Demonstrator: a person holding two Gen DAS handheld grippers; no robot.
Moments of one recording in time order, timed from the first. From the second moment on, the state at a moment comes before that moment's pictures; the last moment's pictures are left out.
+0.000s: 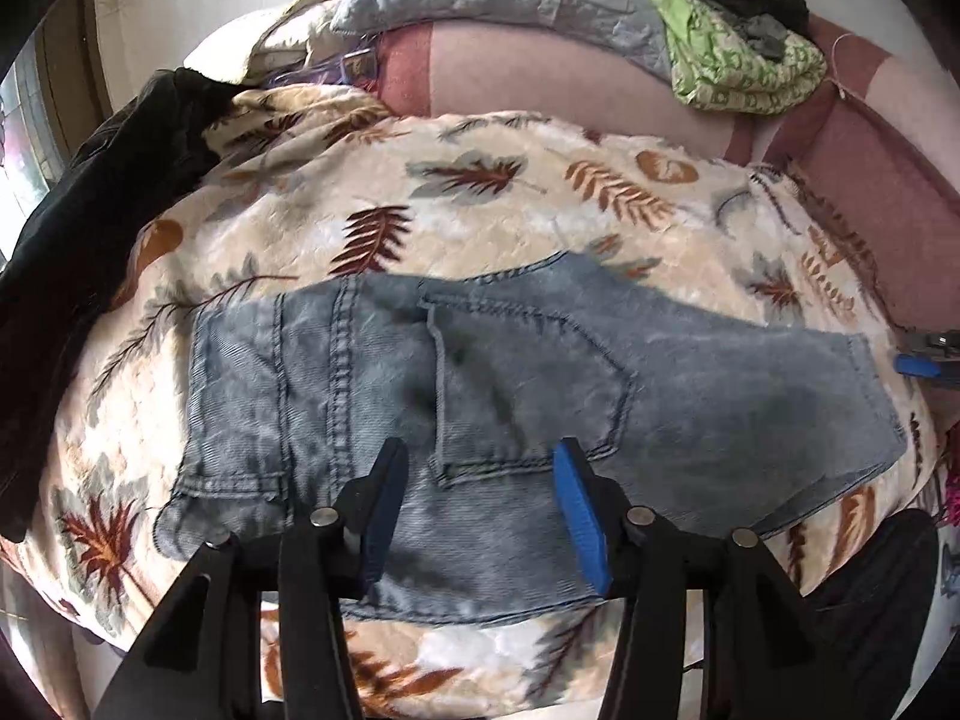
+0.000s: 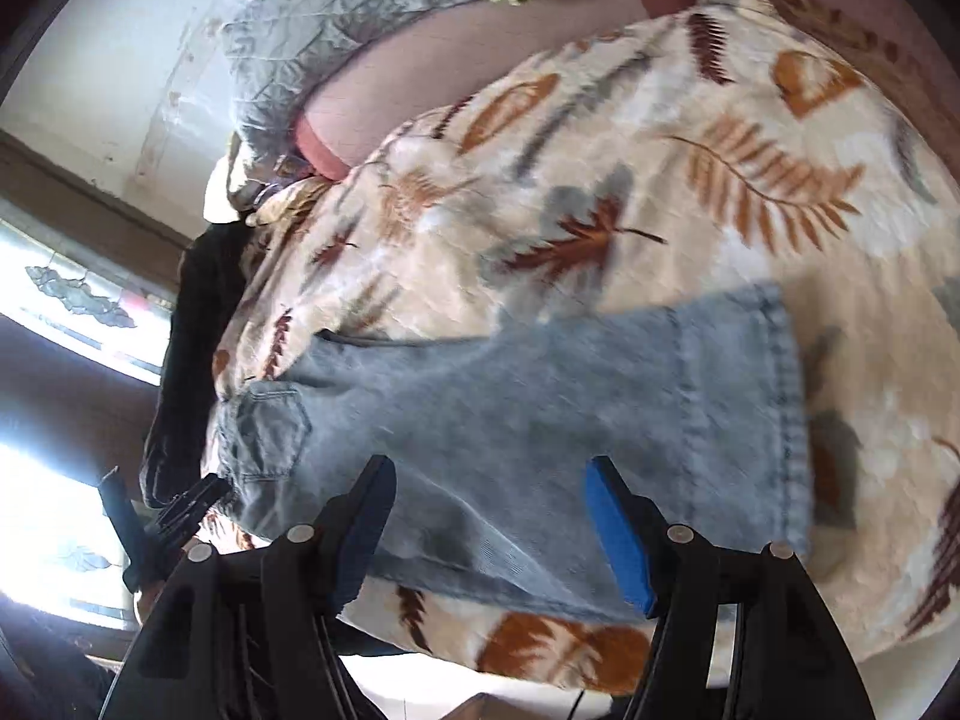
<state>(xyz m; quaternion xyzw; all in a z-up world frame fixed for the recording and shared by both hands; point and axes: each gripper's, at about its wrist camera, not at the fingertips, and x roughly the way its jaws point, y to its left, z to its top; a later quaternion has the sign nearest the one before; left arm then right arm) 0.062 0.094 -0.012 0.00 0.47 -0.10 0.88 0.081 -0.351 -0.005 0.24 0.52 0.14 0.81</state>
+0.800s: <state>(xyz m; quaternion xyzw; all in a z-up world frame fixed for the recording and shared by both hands) 0.054 -0.049 -0.033 0.03 0.47 -0.21 0.86 -0.021 -0.427 -0.058 0.45 0.47 0.05 0.75</state>
